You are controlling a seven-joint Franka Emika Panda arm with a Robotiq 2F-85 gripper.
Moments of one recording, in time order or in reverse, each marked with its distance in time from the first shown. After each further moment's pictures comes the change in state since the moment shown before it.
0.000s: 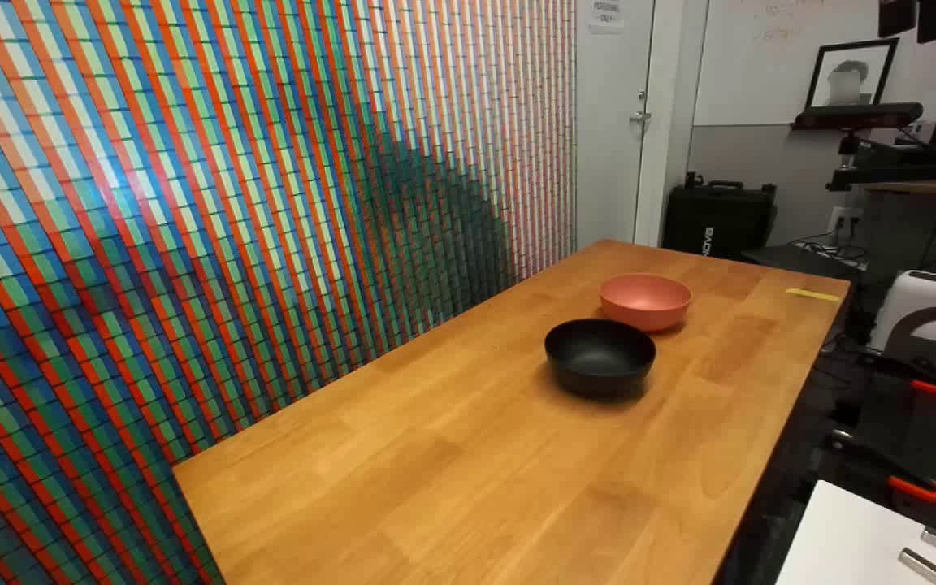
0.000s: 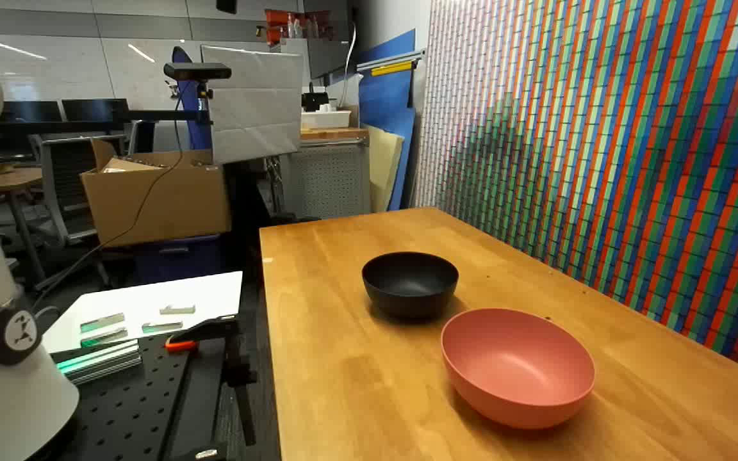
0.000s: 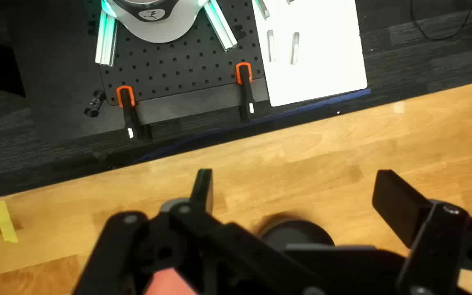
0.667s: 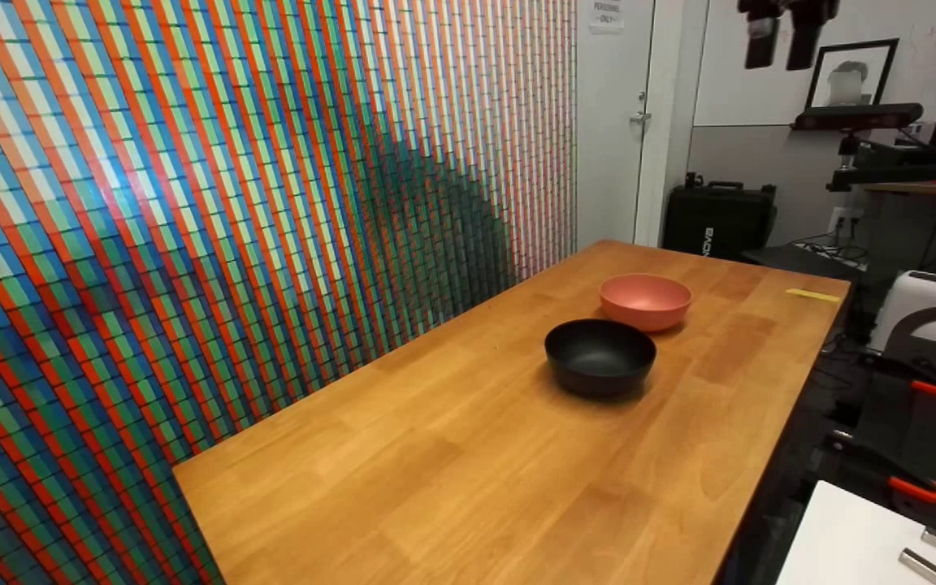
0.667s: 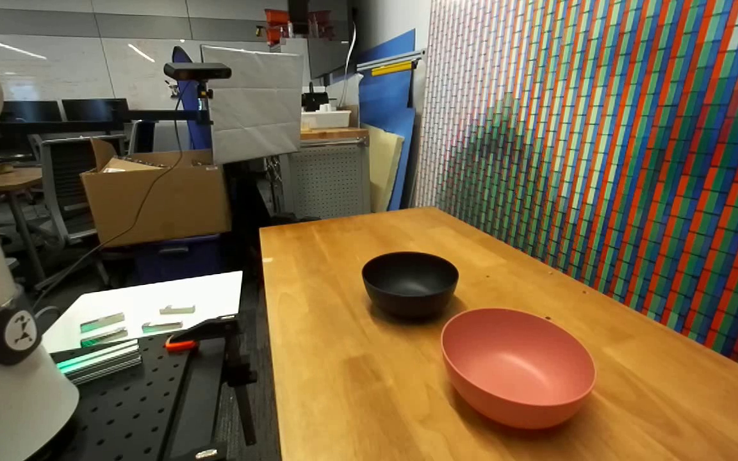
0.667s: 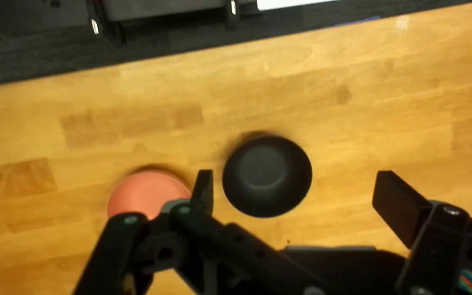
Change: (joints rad) arm -0.001 0.139 0.107 0.037 -0.024 0.320 0.003
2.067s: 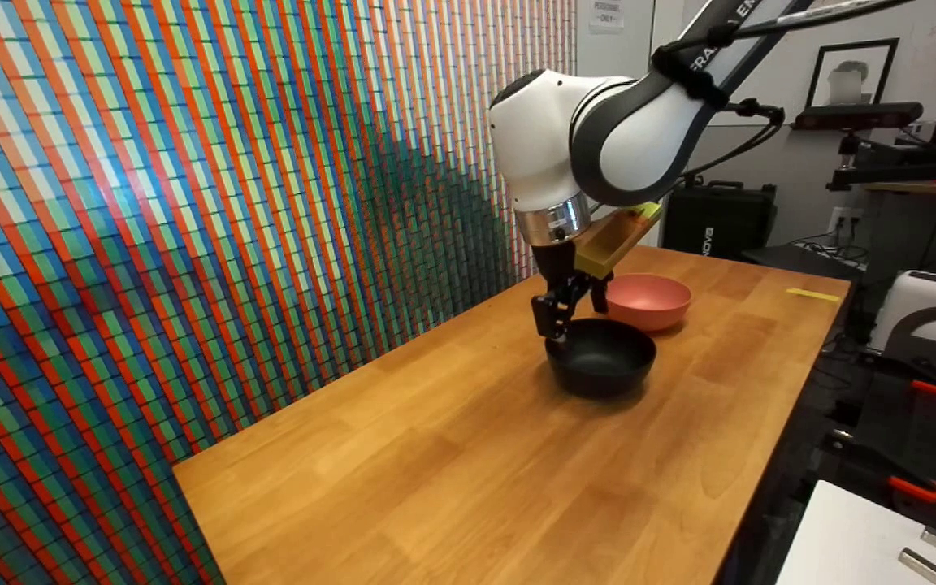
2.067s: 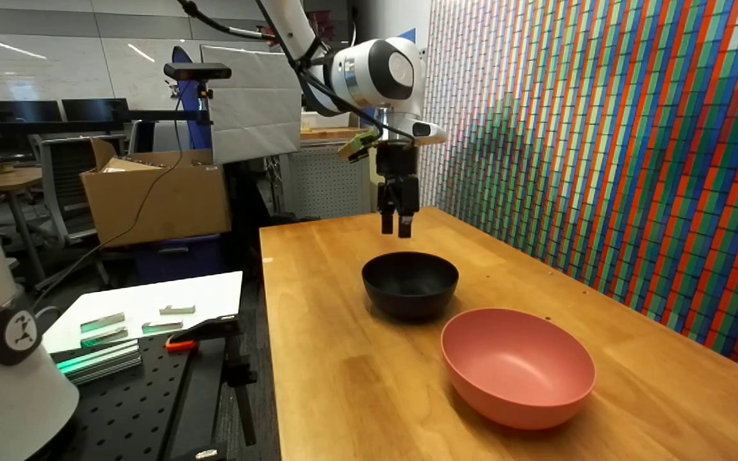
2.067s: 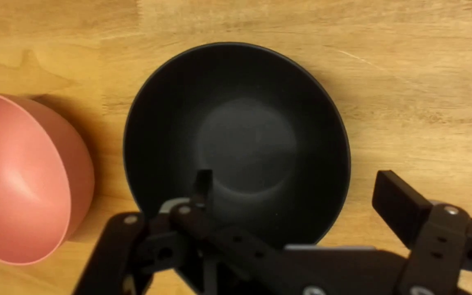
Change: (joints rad) arm 0.269 1.024 -0.027 0.321 -0.503 0.455 0.383
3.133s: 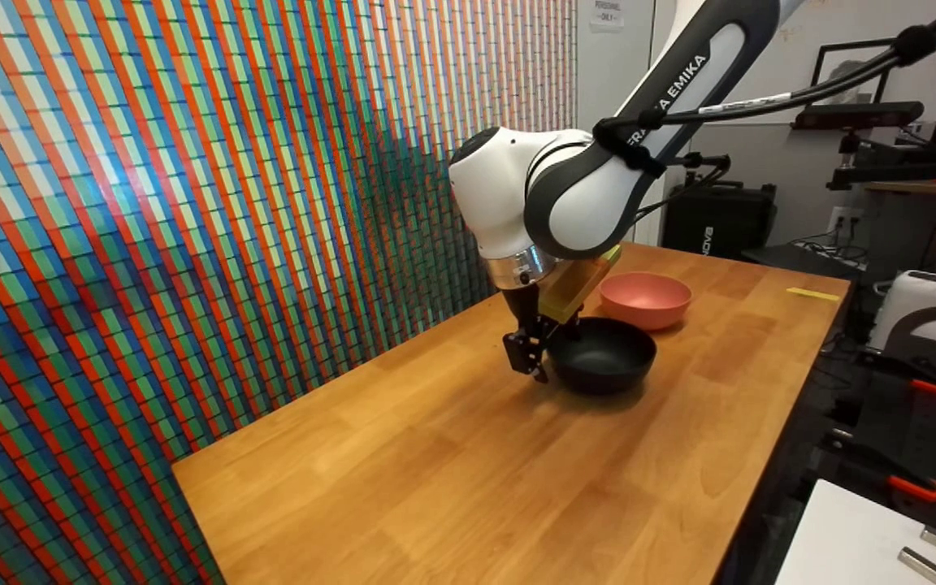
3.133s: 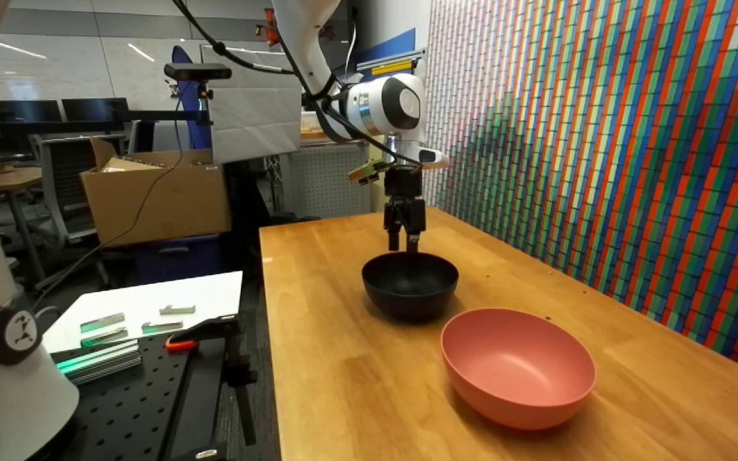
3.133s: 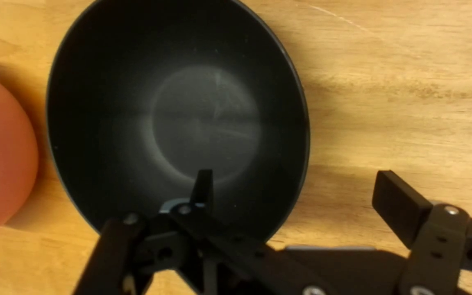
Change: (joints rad) arm 0.116 0.193 -0.084 0.189 0.000 -0.030 0.001
